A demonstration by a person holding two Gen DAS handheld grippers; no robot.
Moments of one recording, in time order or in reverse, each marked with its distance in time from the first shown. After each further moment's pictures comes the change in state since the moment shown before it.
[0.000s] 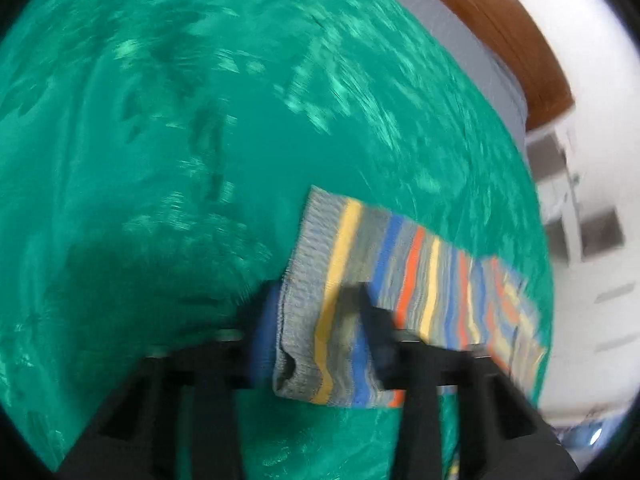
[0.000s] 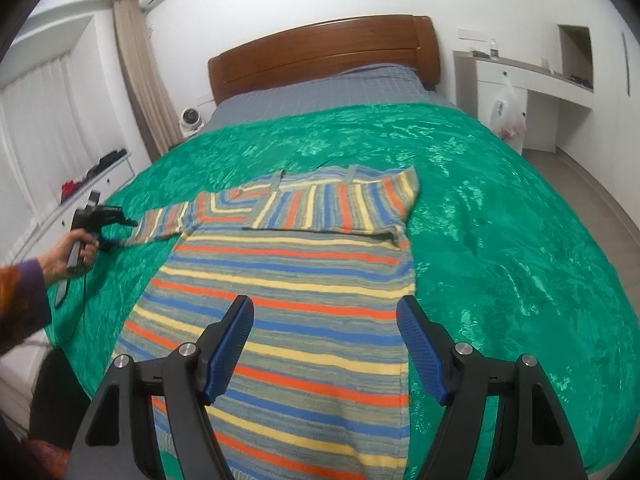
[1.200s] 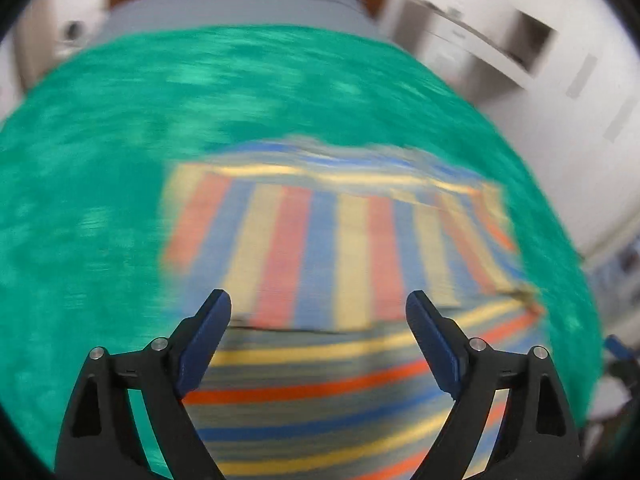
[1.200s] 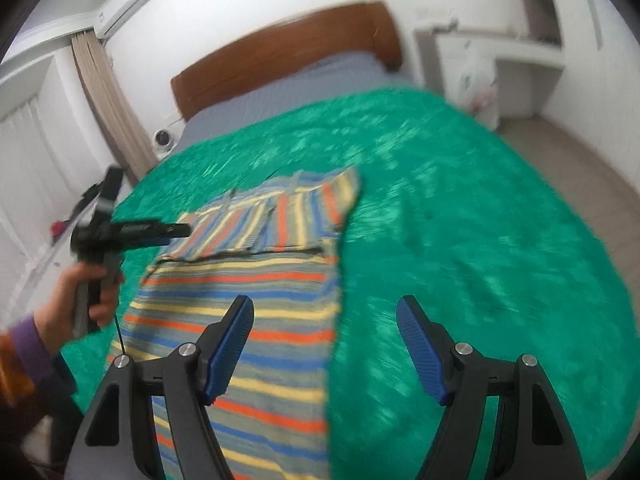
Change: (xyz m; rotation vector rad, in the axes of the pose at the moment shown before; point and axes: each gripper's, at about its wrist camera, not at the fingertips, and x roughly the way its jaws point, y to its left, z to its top) left arm 0.021 -0.286 -0.169 0.629 -0.075 0.052; right arm 0.033 -0.089 0.044 0.218 0.081 0.073
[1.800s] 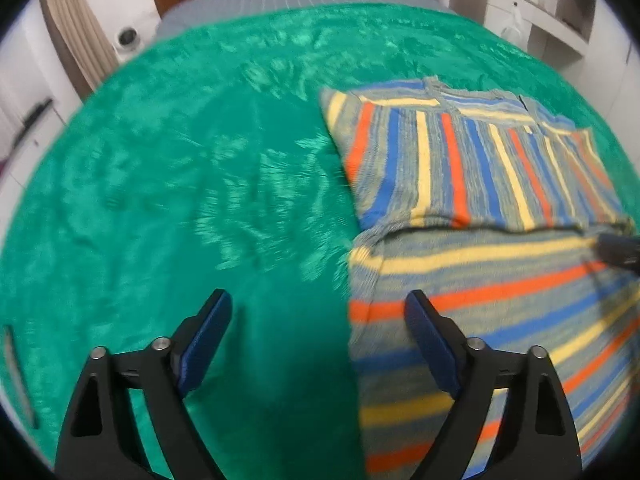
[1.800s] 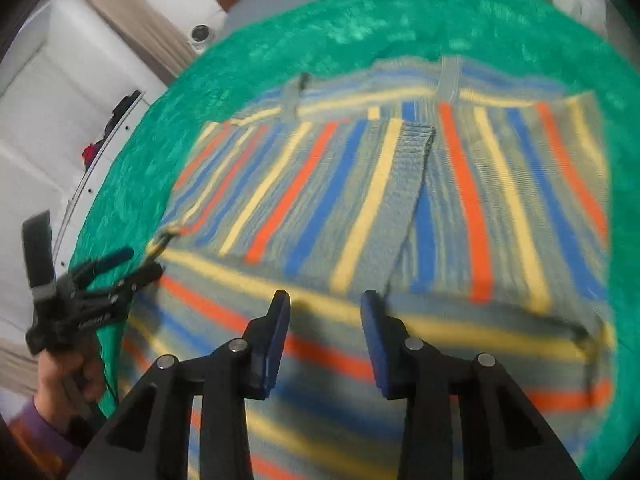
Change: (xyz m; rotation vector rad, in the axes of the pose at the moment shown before) left arm -0.013 0.046 -0.069 0.070 0.032 0.304; right arm 0.188 0.096 0.032 -0.124 0.338 0.138
